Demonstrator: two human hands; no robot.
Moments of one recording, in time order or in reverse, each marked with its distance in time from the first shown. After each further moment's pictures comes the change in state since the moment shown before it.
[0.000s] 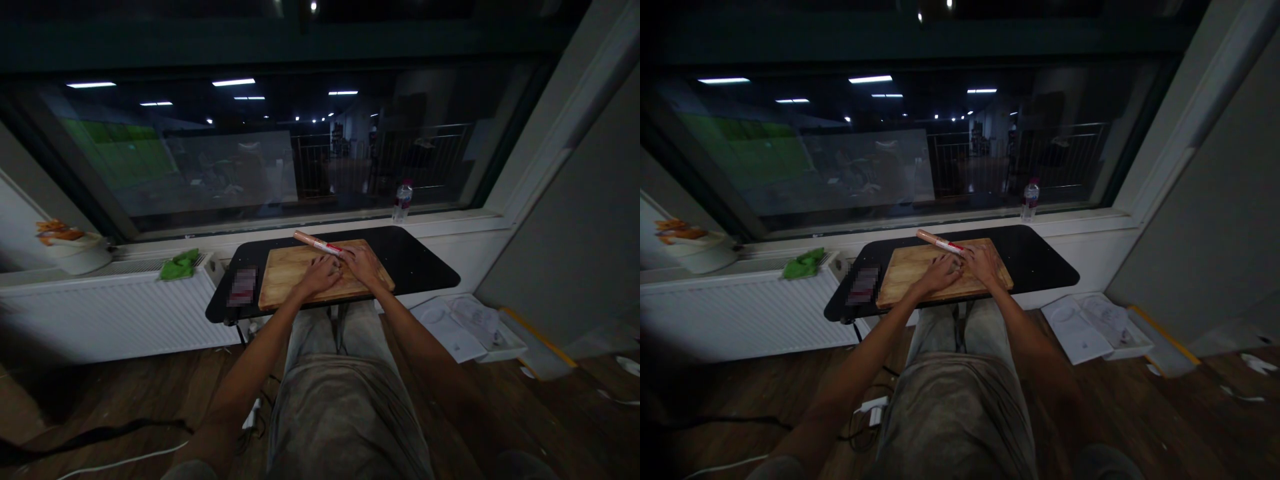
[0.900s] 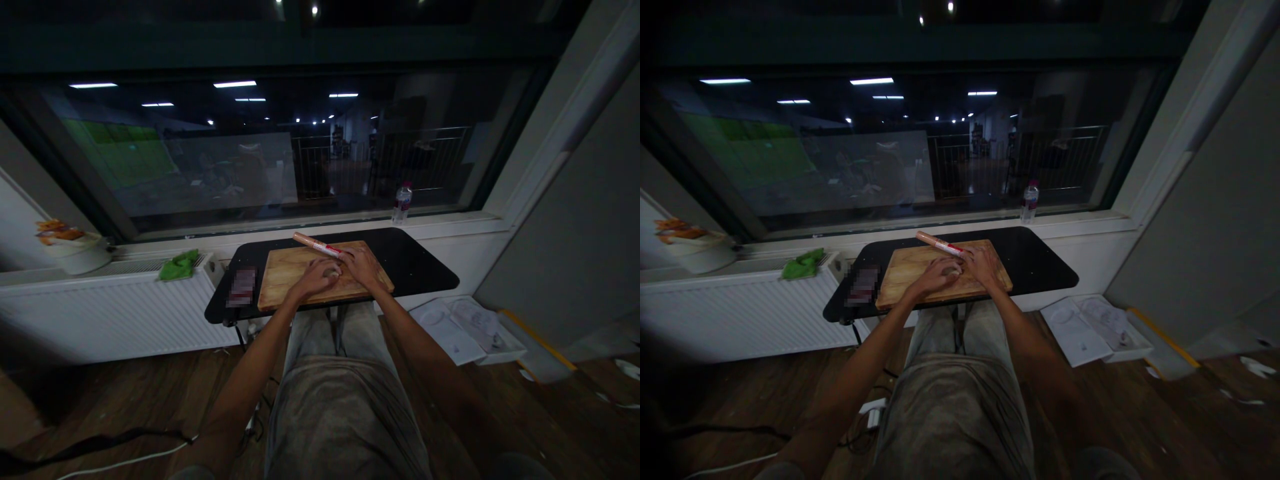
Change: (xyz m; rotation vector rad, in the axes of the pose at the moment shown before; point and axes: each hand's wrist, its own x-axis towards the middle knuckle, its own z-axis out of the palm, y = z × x) left_hand -0.003 -0.009 -0.006 -0.143 -0.040 0.061; right_hand 0.000 0.002 0.002 0.001 -0.022 0.003
